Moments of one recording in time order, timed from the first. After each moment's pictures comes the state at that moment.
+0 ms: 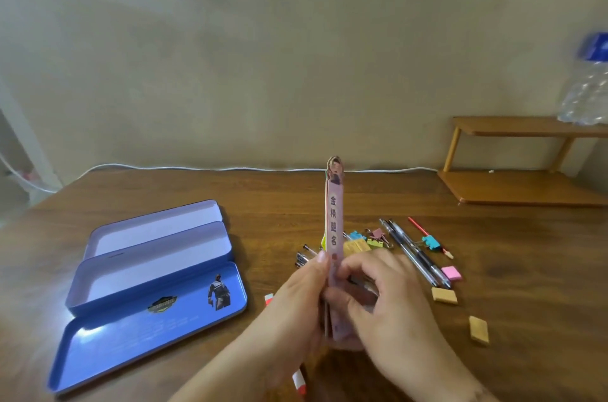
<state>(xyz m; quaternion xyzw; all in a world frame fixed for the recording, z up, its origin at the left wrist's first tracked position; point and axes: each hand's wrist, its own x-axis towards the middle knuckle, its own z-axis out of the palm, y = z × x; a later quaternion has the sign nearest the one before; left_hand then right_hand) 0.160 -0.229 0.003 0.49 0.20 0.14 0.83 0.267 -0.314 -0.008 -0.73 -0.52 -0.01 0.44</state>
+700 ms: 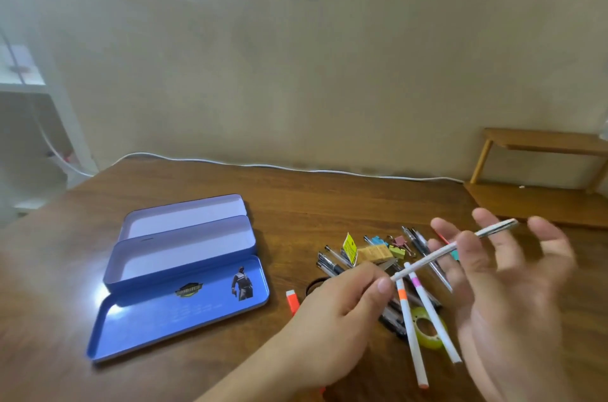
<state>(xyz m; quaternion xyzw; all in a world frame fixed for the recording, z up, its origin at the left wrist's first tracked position) 0.154 -0.230 -0.002 0.84 0.18 0.20 0.48 0.287 -0.334 0.019 -0.42 -0.34 0.11 0.84</state>
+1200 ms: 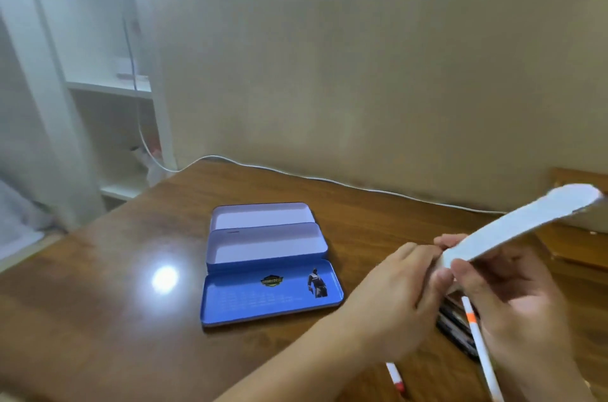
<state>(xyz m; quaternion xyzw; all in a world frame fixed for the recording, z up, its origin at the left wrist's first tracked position) 0.119 -0.222 0.035 0.88 0.15 0.32 0.32 0.248 -0.304 0.028 -0.55 -0.49 0.07 0.67</state>
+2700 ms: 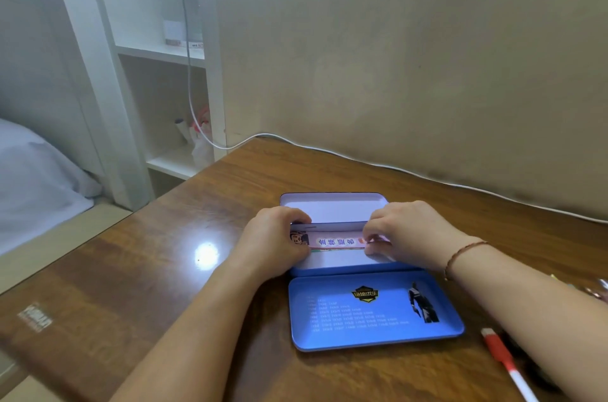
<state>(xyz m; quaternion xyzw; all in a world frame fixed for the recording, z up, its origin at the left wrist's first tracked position) -0.063 -0.016 -0.026 0.81 0.47 0.29 0.18 0.175 -0.067 0.011 -0.54 -0.82 -0.16 -0.04</state>
